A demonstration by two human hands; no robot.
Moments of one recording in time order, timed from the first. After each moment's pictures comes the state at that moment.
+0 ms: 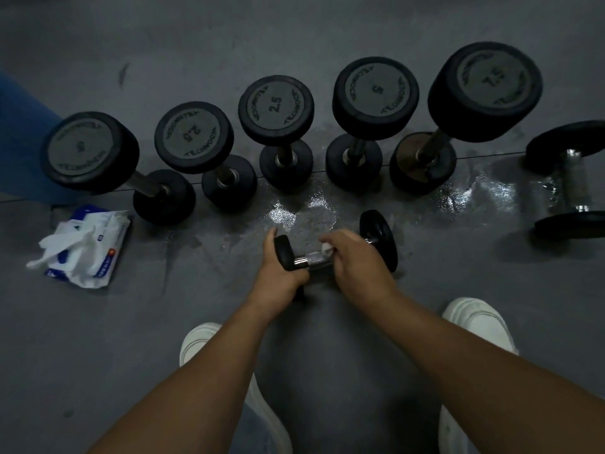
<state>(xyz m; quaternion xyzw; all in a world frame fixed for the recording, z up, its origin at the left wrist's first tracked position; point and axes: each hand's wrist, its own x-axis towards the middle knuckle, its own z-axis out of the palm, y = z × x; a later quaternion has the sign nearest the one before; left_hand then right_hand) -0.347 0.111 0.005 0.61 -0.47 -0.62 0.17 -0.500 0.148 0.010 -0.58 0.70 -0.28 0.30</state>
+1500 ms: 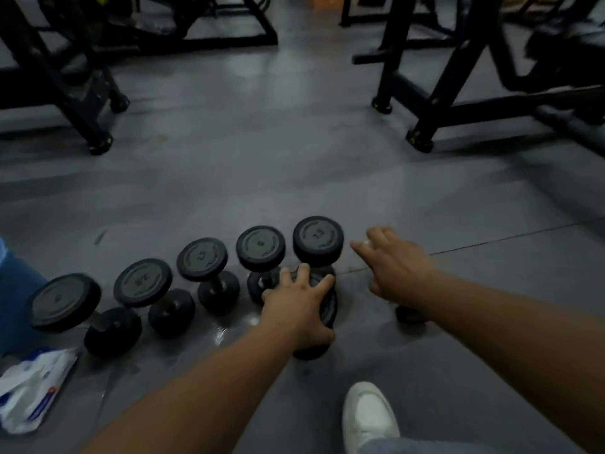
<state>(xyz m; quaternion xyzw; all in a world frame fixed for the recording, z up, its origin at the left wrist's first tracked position) -0.549 0.133 0.209 0.37 -0.91 -0.11 -0.14 -0.746 0.194 0.250 -0.68 0.73 0.09 -0.02</state>
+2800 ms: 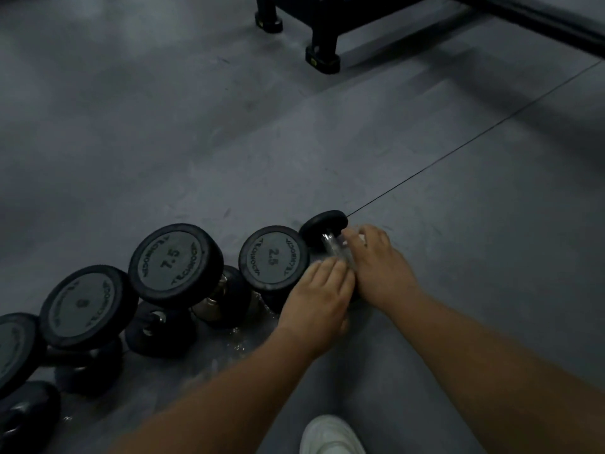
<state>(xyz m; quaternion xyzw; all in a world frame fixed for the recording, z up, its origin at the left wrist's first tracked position) -0.769 0.149 0.061 0.05 -1.00 -0.02 0.00 -0.908 0.226 0.056 -0.46 0.88 -0.09 0.07</state>
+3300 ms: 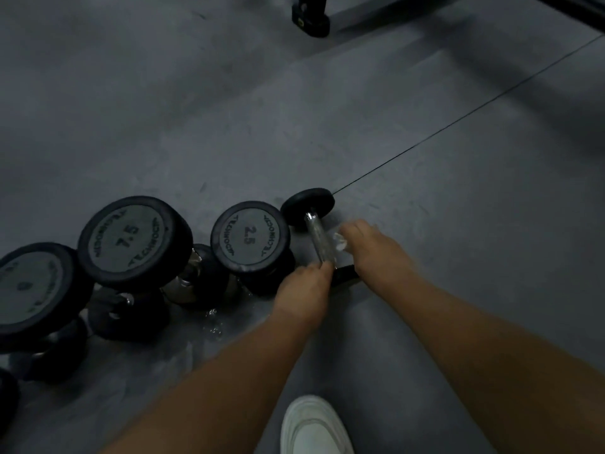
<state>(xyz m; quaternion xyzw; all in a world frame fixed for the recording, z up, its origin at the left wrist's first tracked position) -0.787 0.158 0.014 0.21 -0.96 -0.14 -0.09 -0.923 0.243 0.039 -0.47 0.86 -0.12 0.15</state>
